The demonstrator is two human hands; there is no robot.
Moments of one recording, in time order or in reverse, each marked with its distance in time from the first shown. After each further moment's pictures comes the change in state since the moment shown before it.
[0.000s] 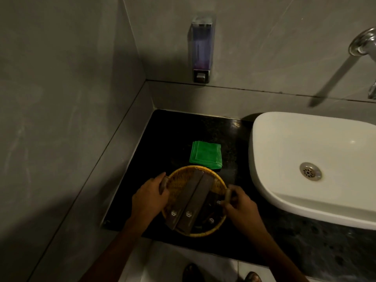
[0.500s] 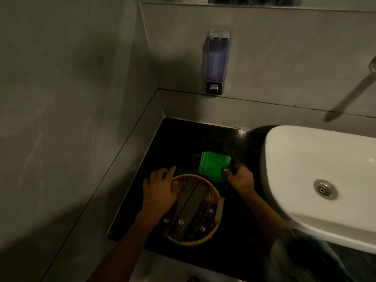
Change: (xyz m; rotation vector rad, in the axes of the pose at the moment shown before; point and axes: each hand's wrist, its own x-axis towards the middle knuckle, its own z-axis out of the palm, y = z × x) left_hand 0.042 0.003 -0.006 0.254 0.049 0.114; right_hand 0.142 -0.036 0.019 -0.204 0.147 0.107
